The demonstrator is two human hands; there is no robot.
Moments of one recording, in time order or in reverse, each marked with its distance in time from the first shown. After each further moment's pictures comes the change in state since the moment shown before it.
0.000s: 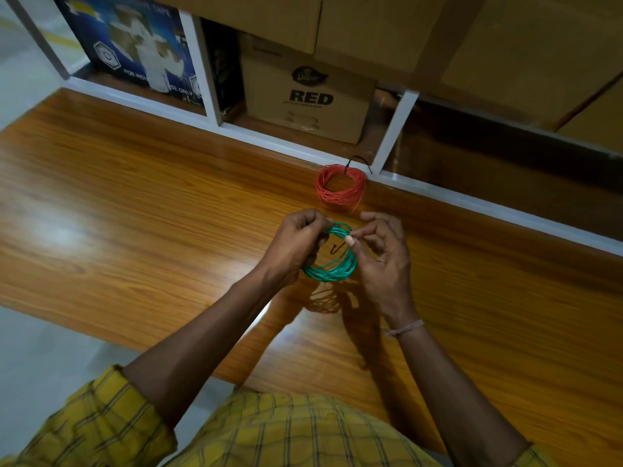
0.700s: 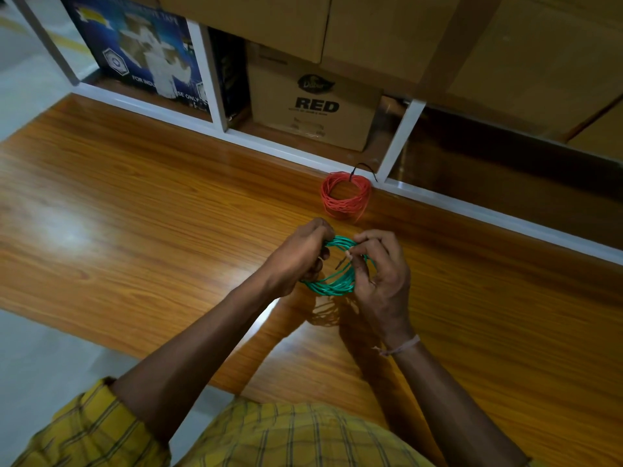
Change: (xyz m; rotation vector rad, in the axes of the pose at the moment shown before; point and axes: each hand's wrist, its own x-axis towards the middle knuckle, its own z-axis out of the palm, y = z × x) left_hand -0.005 0.015 -0.002 0.143 -0.076 -0.126; right_hand -0.007 -0.011 0.005 -0.311 0.035 -0.262
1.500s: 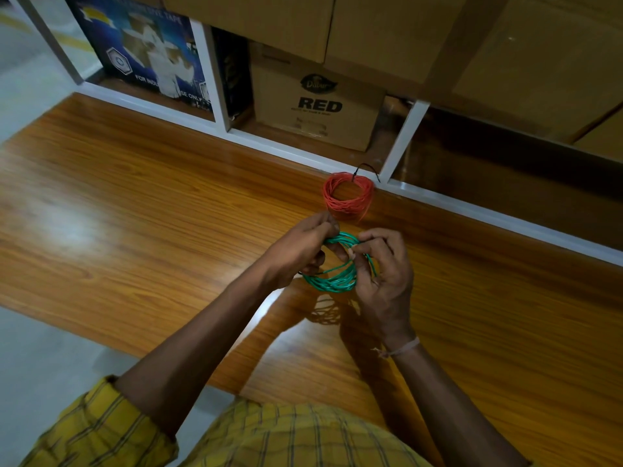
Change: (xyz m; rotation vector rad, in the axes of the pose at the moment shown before) left_hand 0.002 0.011 -0.010 0.017 -0.126 0.065; right_hand 0.004 -0.004 -0.001 0.015 0.037 0.004
